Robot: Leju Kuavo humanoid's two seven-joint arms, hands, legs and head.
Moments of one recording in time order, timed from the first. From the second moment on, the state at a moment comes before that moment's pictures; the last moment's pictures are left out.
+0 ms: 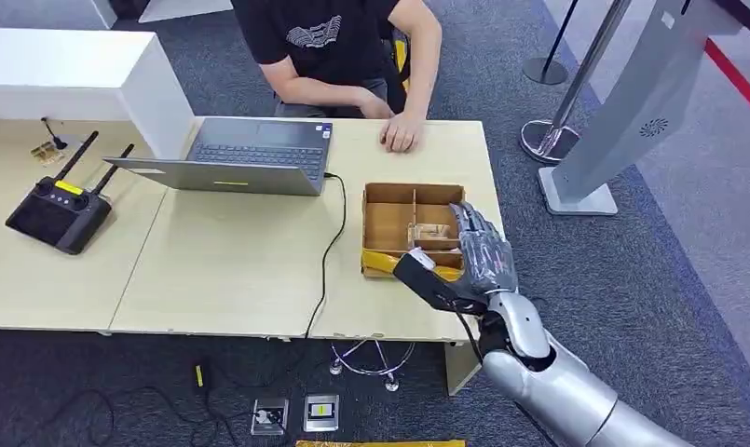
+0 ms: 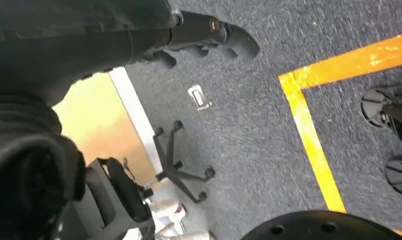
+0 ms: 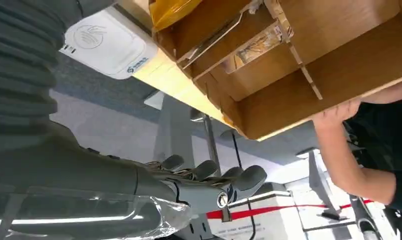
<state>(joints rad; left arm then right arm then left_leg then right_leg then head) -0.16 0.21 -1.30 -0.20 1.11 -0.39 0.03 -0.56 -0.36 0.91 -1.35 0.71 -0.28 0.48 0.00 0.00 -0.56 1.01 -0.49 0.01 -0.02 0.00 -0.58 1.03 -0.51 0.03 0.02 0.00</state>
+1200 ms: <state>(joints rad) -0.16 0.21 -1.30 -0.20 1.13 -0.39 0.04 -0.61 -0.25 0.94 -1.09 0.73 -0.35 0.44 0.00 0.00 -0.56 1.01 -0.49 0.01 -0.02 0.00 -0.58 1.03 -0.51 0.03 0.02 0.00</state>
